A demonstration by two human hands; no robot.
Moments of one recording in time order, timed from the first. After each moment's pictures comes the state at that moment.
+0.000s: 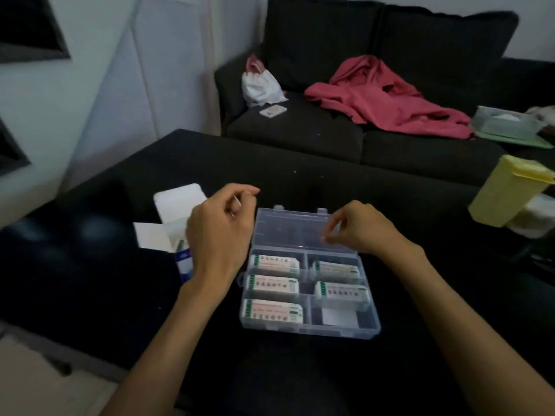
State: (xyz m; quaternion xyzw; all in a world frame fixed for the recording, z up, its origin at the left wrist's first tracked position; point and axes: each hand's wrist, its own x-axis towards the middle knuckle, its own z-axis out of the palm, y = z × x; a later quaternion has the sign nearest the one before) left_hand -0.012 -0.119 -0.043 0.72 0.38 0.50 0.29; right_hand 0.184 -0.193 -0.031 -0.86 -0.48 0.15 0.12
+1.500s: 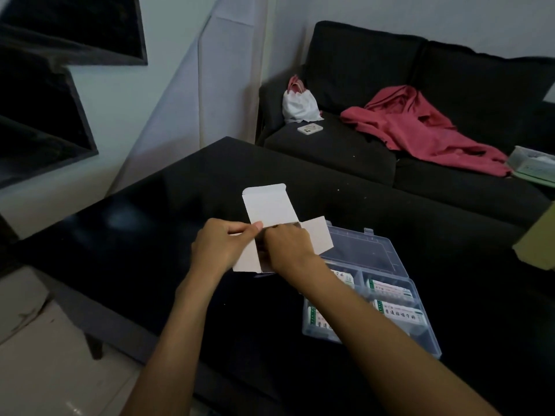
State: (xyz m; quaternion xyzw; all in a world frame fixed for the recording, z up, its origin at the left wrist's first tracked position) left_hand -0.107 -0.046 -0.076 0.67 0.50 0.33 0.44; right_hand 0.015 -0.086 -0.065 -0.74 -0.67 -0.03 0.02
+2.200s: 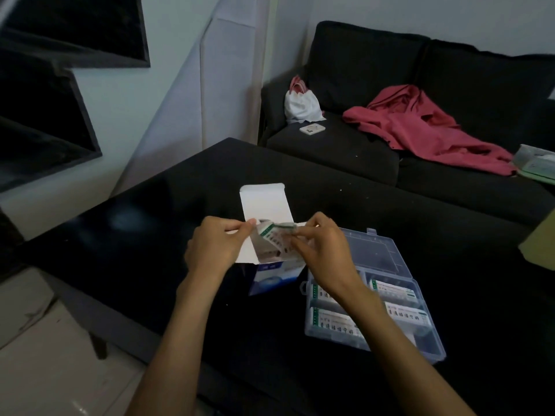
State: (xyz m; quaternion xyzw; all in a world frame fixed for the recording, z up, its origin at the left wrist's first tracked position) left_hand -0.111 -0.051 -0.065 0.68 0.56 0.32 0.37; right_hand 0.045 -0.131 -0.067 -0.73 -0.60 0.03 0.33
